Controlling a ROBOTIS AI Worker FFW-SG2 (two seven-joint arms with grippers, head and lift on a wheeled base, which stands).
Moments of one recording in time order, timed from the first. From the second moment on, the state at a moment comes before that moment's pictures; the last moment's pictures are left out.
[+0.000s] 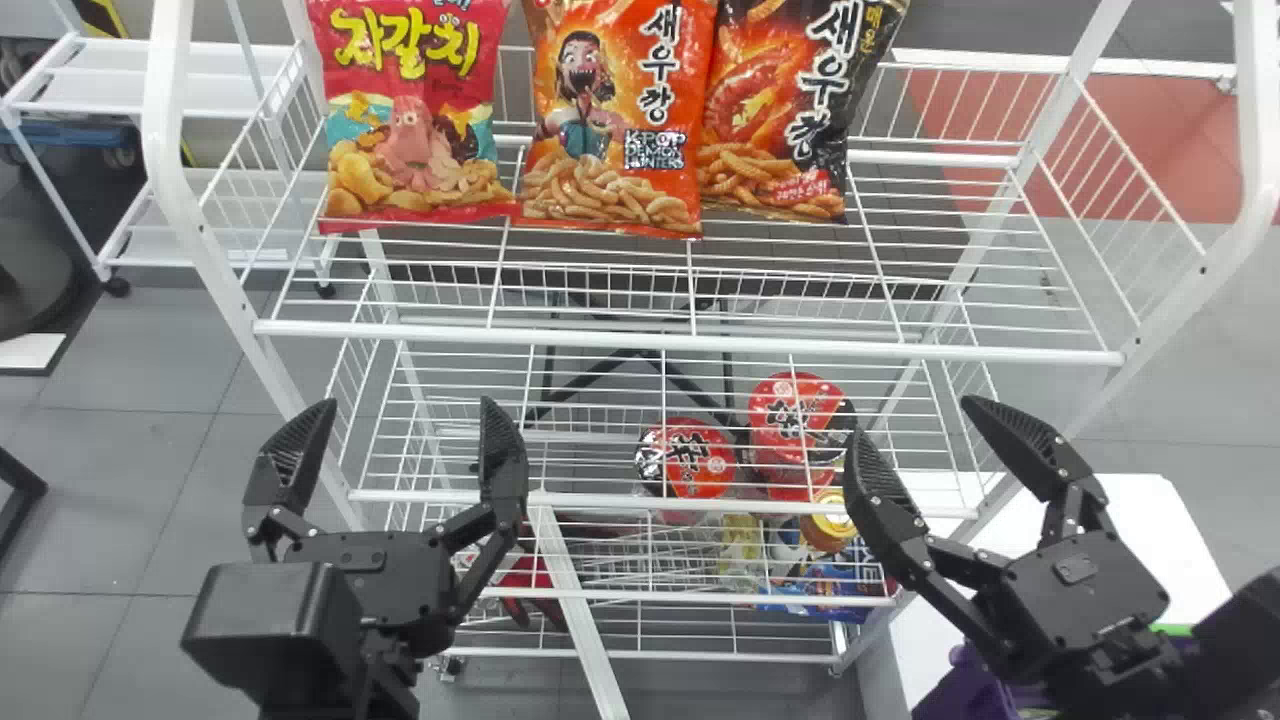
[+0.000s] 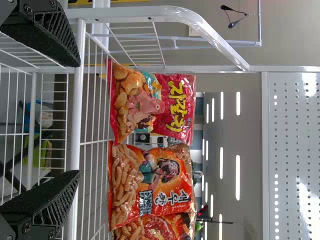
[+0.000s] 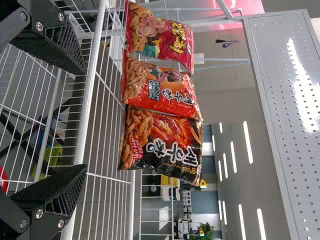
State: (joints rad) left arm 0.69 0.15 -0.31 -2.19 -0.09 -0.06 0.37; right arm 0.78 -0.03 -0.09 -2.27 -0.12 -0.02 0.41
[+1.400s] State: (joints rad) left arm 0.70 0.15 -0.30 -2.20 -0.10 -0.09 0.37; right arm 0.77 -0.03 -0.09 -2.28 -0.12 -0.02 0.43
